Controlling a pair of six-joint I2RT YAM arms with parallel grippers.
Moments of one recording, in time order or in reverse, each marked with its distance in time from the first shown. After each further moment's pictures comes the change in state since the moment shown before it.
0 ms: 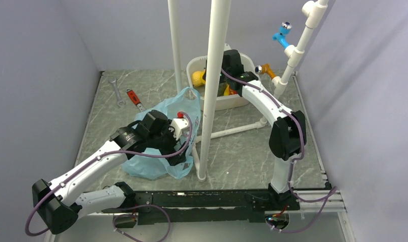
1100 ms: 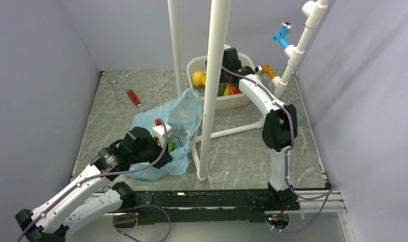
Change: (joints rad) left arm -0.003 -0.317 -0.209 0.035 -0.105 -0.278; right arm -0.038 0.217 0.251 -0.186 0.093 -0.043
